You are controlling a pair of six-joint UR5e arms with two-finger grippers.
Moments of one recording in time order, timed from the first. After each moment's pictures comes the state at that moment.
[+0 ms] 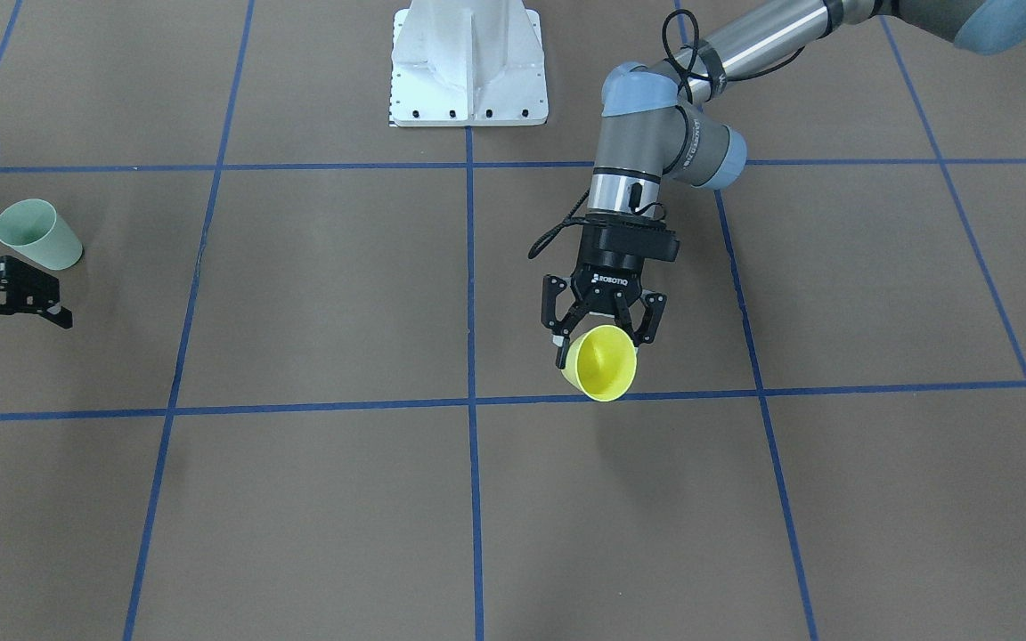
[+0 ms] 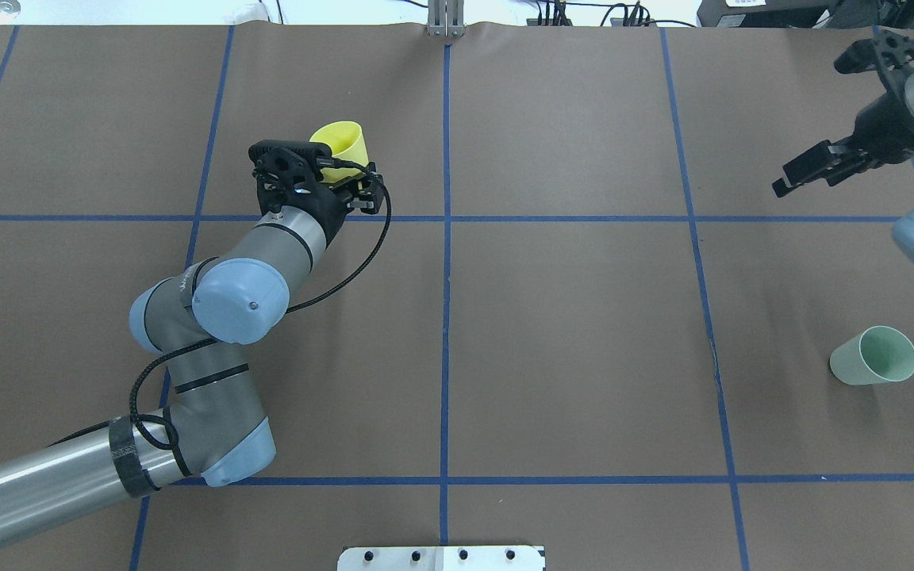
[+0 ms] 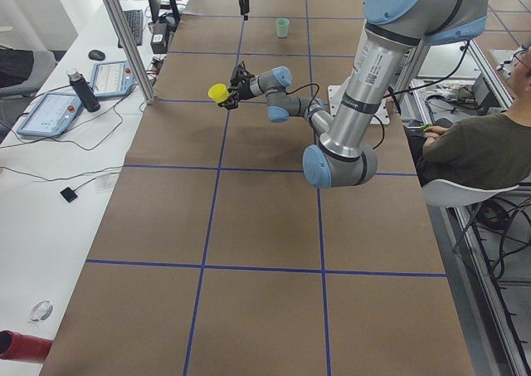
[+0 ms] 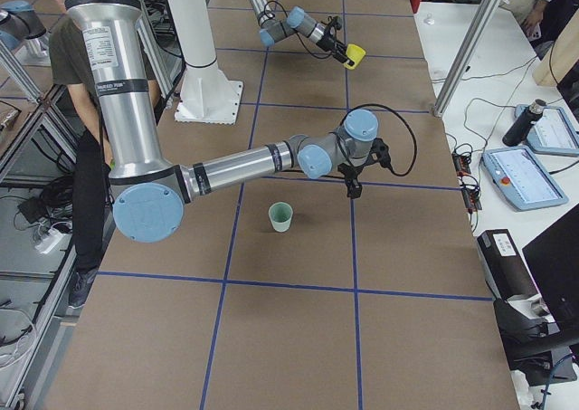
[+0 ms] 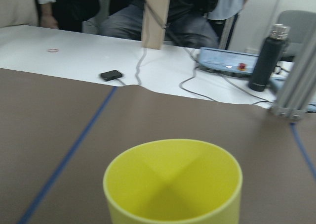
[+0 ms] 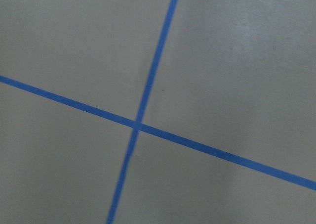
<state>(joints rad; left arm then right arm) -0.48 -2.14 -1.50 -2.41 -1.05 -1.01 1.12 -1.32 1.68 -1.31 2.40 0.48</state>
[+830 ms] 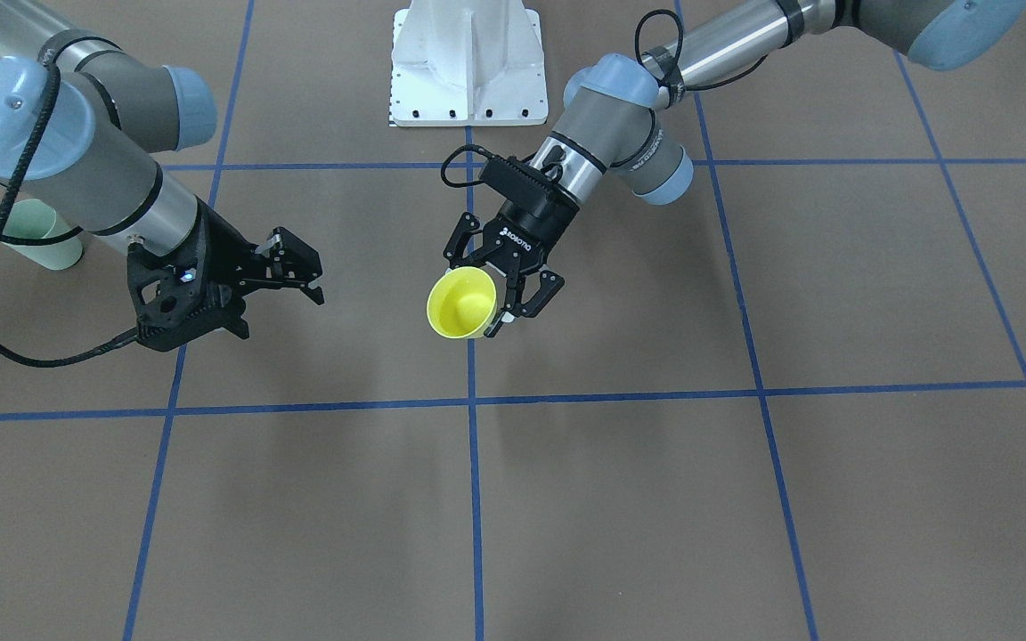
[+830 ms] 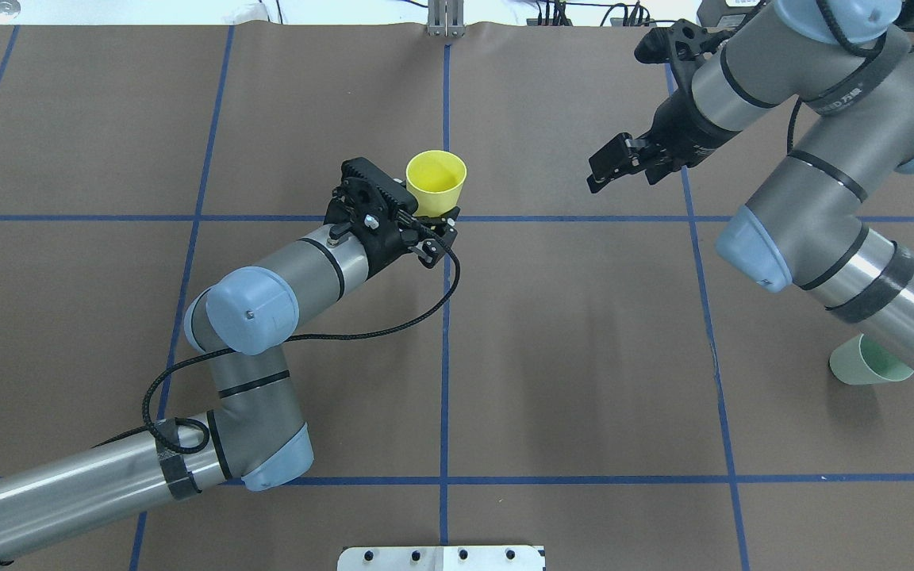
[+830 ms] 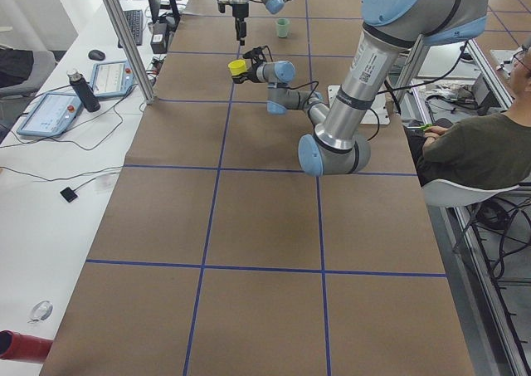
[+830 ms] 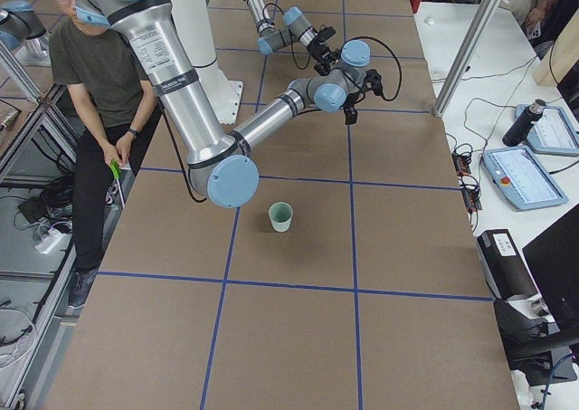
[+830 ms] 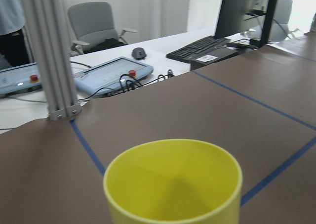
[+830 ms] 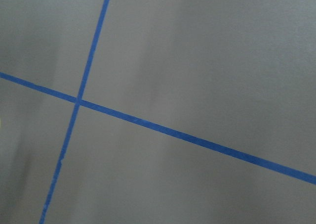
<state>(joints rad) -0.45 -2.24 -1.38 -2.75 -1.32 -0.47 0.88 -1.01 1.67 -1.31 2.27 0.81</state>
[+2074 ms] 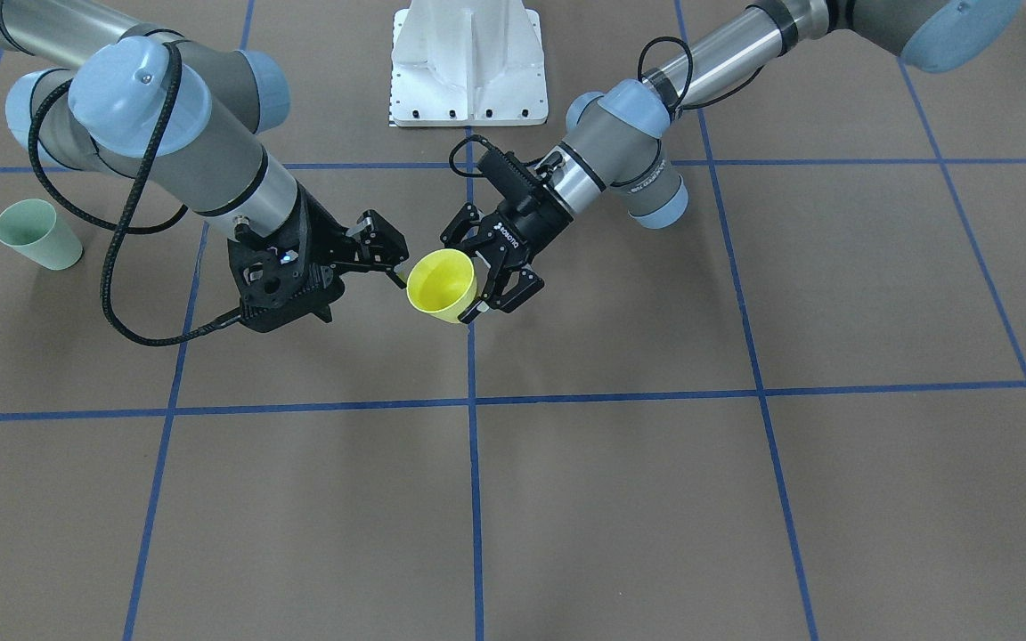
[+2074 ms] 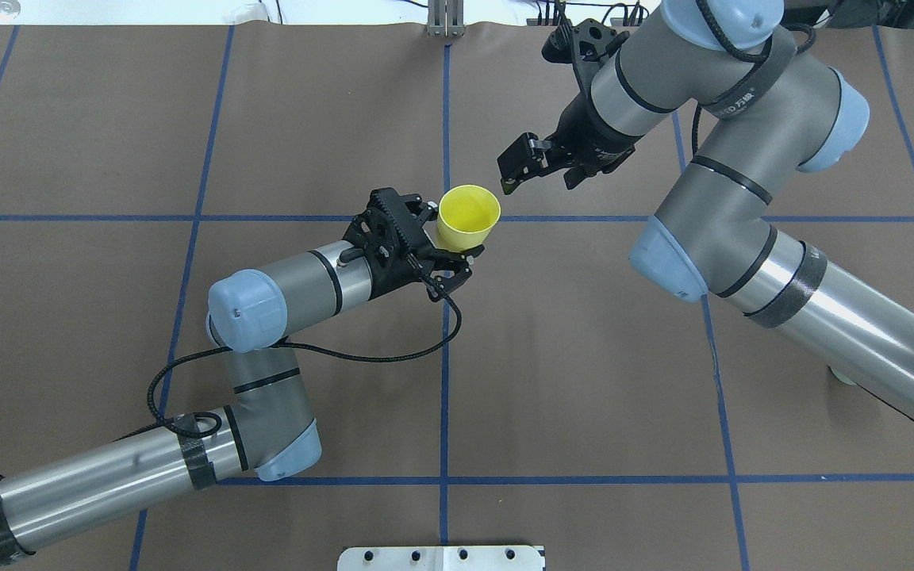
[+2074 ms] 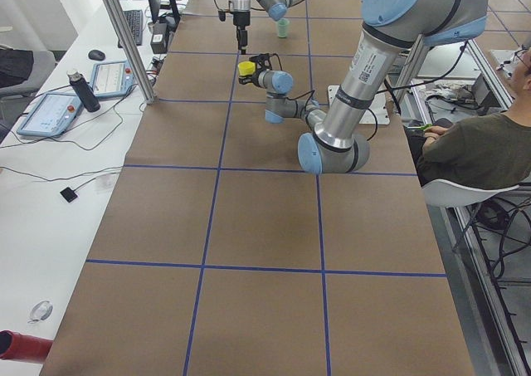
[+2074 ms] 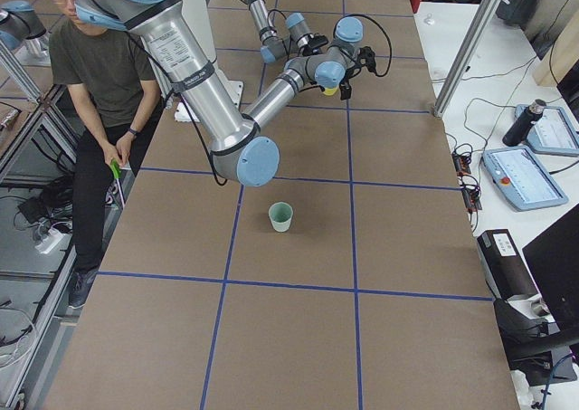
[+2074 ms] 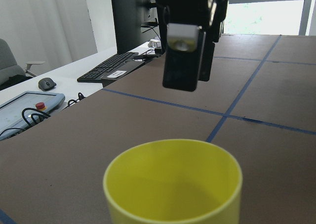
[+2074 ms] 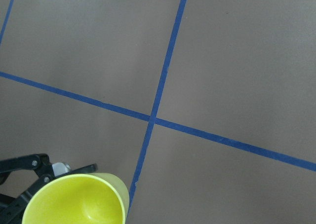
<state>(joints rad) -0.44 -2.25 -1.28 -2.97 -1.44 -0.28 0.81 -0.92 1.64 -1.31 2.24 0.90</state>
